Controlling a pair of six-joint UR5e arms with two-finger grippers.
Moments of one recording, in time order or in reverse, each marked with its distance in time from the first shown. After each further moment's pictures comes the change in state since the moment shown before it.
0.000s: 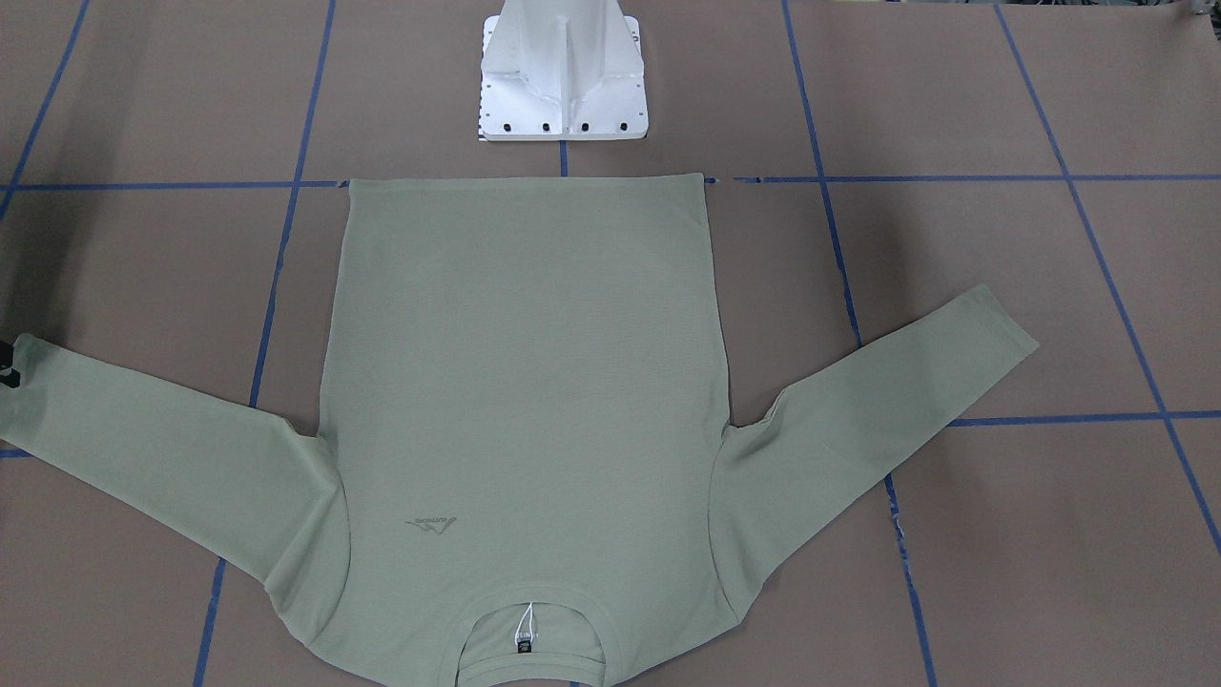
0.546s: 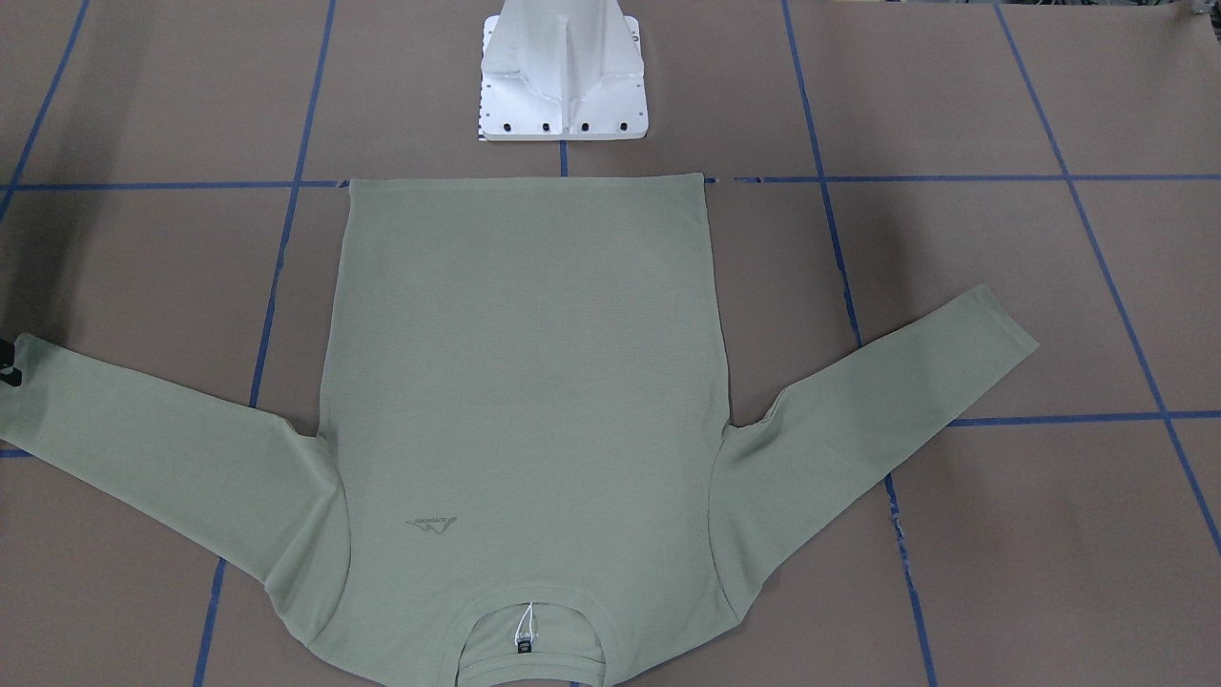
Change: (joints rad) left arm -0.001 -0.001 0.001 0.000 0.000 0.001; right arm -0.001 -0.001 -0.002 -0.002 0.007 0.001
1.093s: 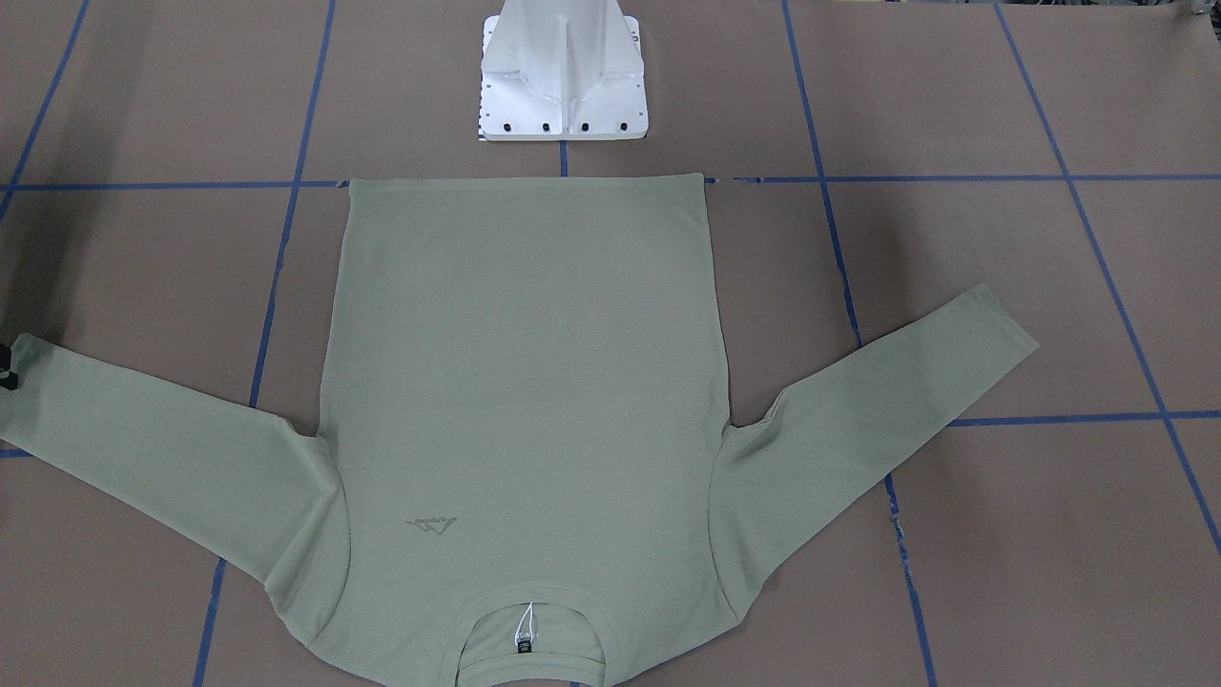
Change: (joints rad) left arm -0.001 0.000 -0.005 0.000 0.000 0.000; right arm -0.001 0.000 -0.001 -0.004 0.001 0.000
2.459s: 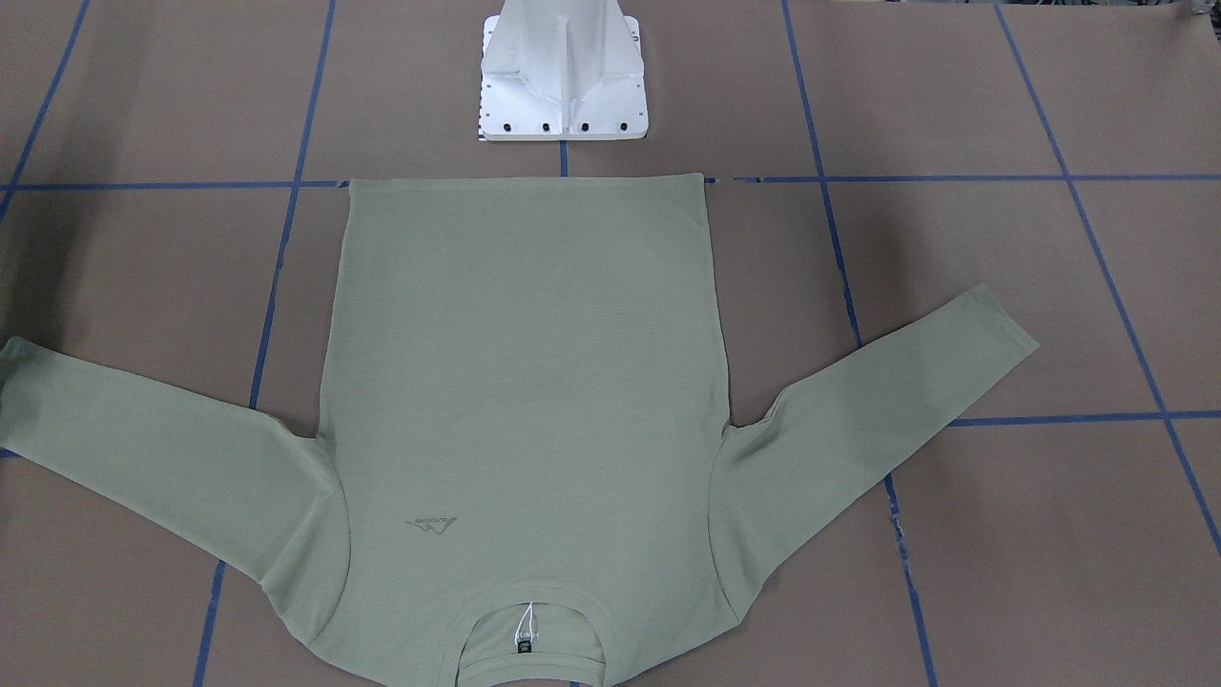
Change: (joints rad) left arm 0.000 -0.008 0.001 0.003 0.000 -0.003; right arm 0.004 0.002 0.038 0.002 0.087 0.023
